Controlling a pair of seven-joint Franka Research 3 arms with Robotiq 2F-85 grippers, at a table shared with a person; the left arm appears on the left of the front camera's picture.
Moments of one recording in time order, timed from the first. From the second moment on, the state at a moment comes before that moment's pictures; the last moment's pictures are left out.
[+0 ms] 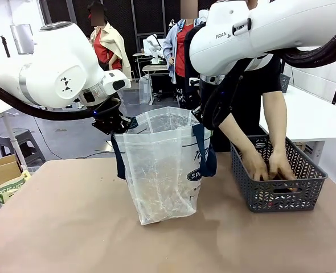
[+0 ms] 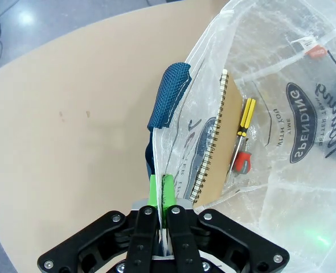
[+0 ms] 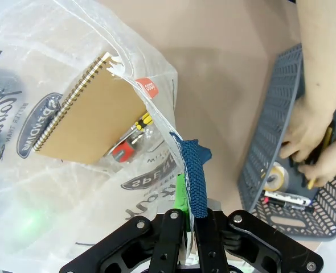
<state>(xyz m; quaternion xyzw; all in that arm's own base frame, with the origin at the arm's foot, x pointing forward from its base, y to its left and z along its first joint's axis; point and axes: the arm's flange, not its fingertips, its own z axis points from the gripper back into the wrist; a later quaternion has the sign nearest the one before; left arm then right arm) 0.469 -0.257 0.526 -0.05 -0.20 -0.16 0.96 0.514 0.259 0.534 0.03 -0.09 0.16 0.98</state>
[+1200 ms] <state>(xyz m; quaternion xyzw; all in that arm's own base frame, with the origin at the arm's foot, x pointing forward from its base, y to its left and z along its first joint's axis) 0.469 -0.257 0.526 -0.05 -0.20 -0.16 0.96 0.514 0.259 0.534 0.03 -0.09 0.16 0.98</state>
